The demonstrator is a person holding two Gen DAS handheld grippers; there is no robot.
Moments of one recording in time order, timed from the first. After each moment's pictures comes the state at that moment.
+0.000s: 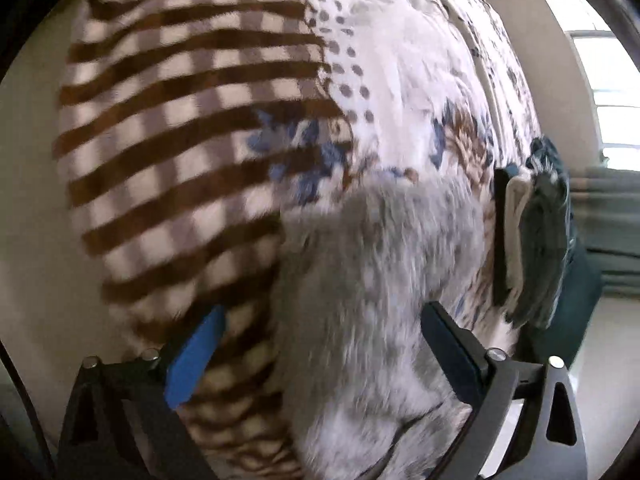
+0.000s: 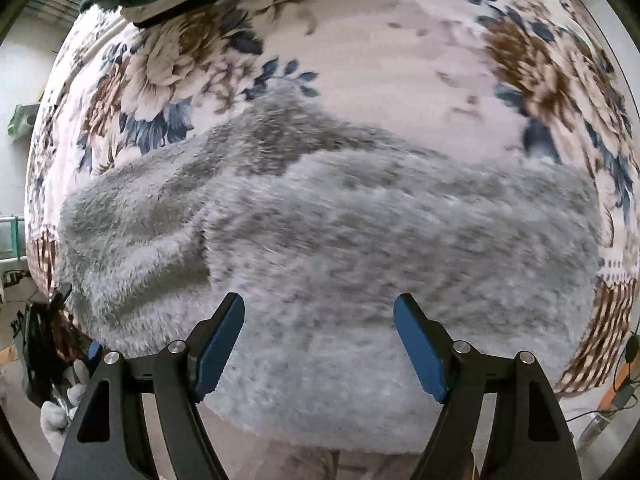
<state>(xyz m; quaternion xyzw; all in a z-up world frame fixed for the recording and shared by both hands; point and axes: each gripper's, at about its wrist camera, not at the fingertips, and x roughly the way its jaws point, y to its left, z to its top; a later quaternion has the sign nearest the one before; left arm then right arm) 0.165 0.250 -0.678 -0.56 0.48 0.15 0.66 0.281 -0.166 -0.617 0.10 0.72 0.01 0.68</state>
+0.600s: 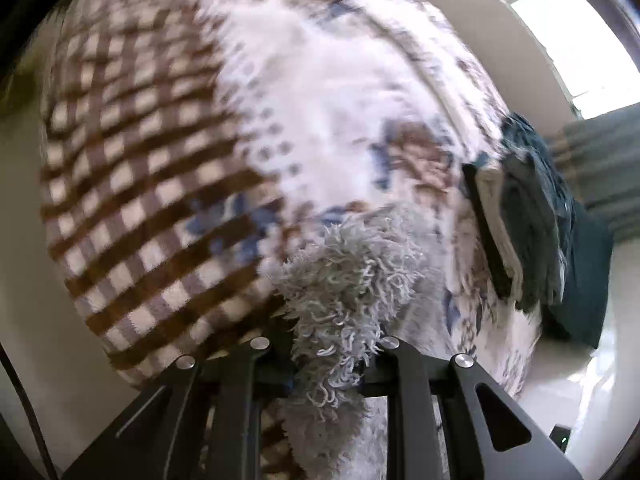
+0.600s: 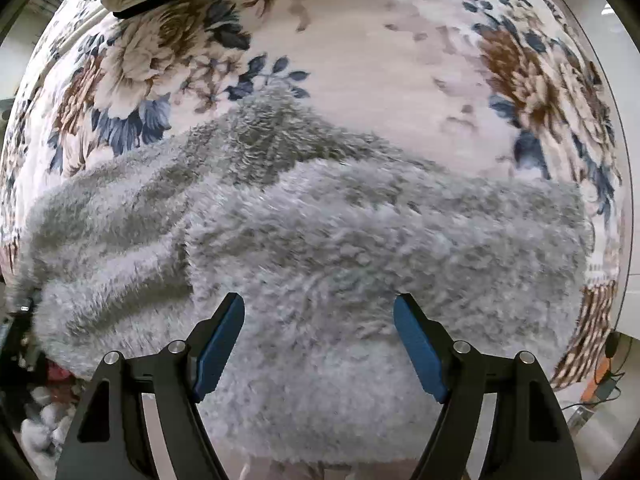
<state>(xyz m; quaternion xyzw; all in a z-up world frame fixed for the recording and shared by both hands) 0.187 0.227 -0.616 -0.43 0.45 0.15 0.77 0.290 -0.156 -0.625 0.06 0.73 -0.03 0.68</state>
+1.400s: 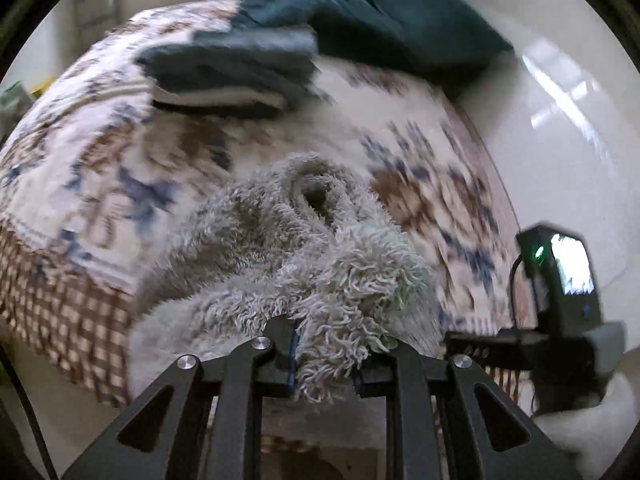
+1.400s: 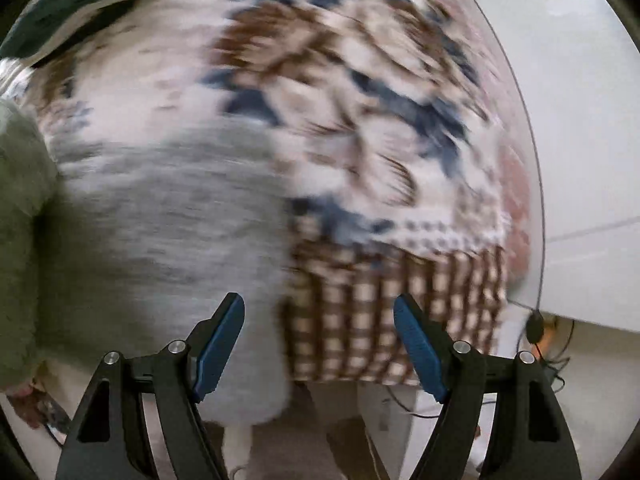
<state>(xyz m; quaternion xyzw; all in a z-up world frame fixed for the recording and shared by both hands) 0.181 -0.166 -0.514 -0.07 0.52 -0.11 0.84 0.219 -0.399 -0.592 0.03 0.73 -0.13 0.67</state>
